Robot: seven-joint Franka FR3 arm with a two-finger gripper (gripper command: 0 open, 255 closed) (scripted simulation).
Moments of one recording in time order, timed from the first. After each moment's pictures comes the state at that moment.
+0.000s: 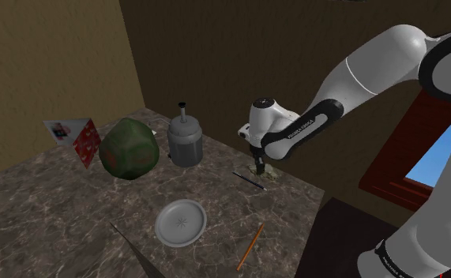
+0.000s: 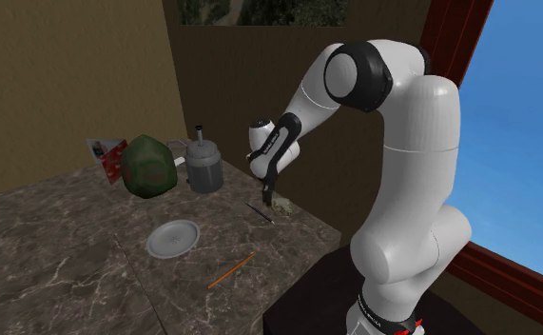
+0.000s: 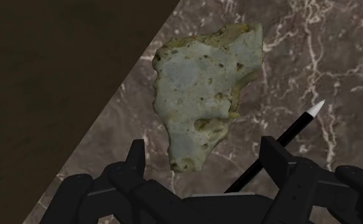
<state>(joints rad) -0.05 0.25 0.16 -2.31 -0.35 2.57 -0.57</state>
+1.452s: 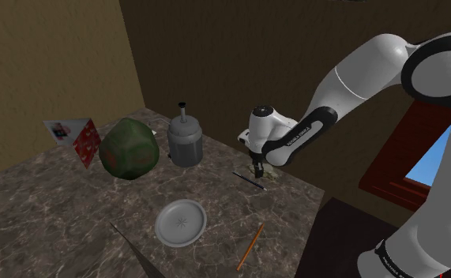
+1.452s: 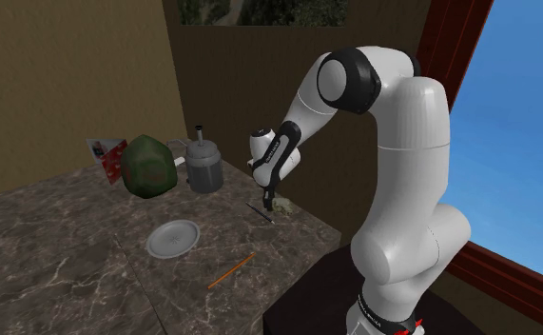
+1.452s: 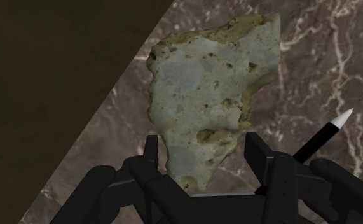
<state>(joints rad) -0.04 0.32 0.13 -2.30 -0.41 2.64 -0.52</state>
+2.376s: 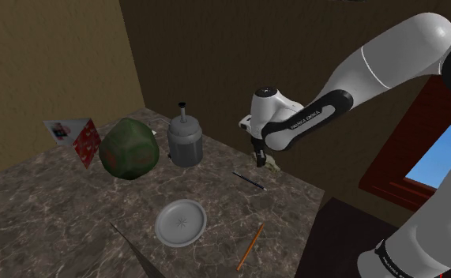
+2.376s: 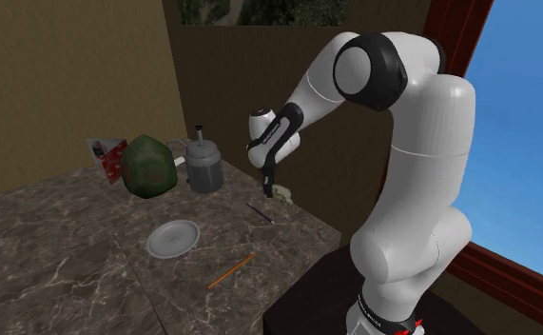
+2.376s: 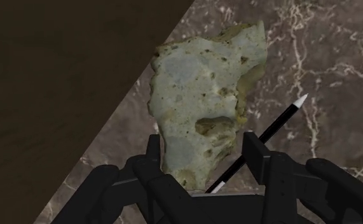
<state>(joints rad) -0.07 0.17 0.18 -2.30 -0.31 2.50 -0.62</state>
